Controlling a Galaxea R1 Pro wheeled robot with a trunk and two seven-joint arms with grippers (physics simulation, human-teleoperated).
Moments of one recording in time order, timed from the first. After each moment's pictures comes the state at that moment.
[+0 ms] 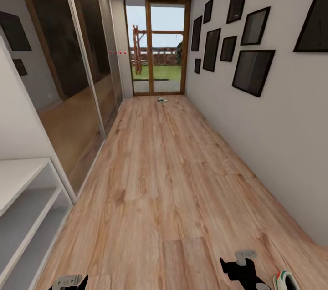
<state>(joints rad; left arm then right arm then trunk) -0.23 0.17 0.25 -0.36 0.04 -0.40 -0.28 -0.52 -0.11 0.18 -0.03 -0.13 -0.37 0.06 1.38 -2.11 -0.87</state>
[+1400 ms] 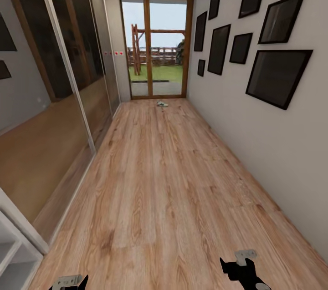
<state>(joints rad) -0.23 0.17 0.25 -0.36 0.04 -0.40 -0.28 -0.52 -0.11 0.18 -0.03 -0.13 -0.37 0.06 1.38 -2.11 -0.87</state>
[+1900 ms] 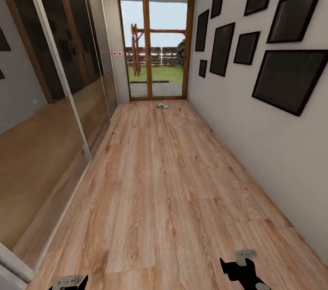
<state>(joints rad) -0.23 0.17 0.25 -0.36 0.04 -0.40 -0.28 -0.52 -0.11 0.18 -0.03 -0.13 -0.37 0.06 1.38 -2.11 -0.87</state>
